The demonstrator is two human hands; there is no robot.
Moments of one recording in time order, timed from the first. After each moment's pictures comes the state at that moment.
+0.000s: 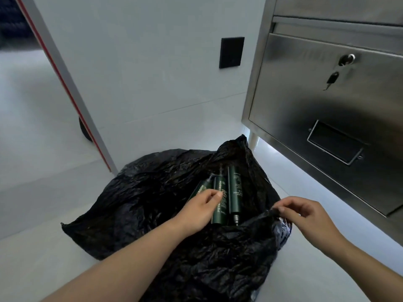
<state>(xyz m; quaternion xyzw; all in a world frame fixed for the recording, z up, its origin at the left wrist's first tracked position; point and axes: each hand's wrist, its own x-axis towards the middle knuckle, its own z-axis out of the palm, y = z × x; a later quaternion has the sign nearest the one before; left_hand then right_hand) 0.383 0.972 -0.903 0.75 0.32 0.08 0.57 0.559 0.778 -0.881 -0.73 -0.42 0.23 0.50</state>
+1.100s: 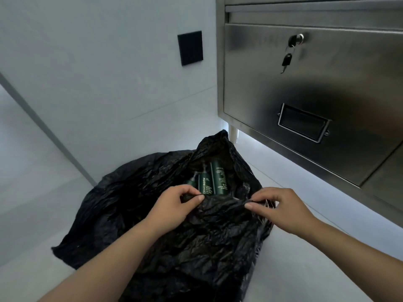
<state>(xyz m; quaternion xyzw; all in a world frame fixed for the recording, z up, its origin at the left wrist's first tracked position) 0.385 0.967 -0.872 0.86 0.28 0.12 0.41 0.566 0.770 -0.890 -0.75 -0.45 0.18 0.45</state>
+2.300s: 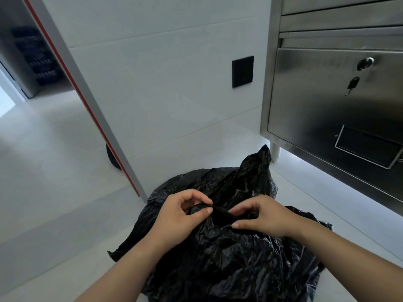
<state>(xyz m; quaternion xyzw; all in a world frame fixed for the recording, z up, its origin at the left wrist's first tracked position) 0.301 1.021 -0.827 0.80 0.25 0.26 0.48 0.501 0.903 -0.862 -0.69 -0.57 0.31 0.33</state>
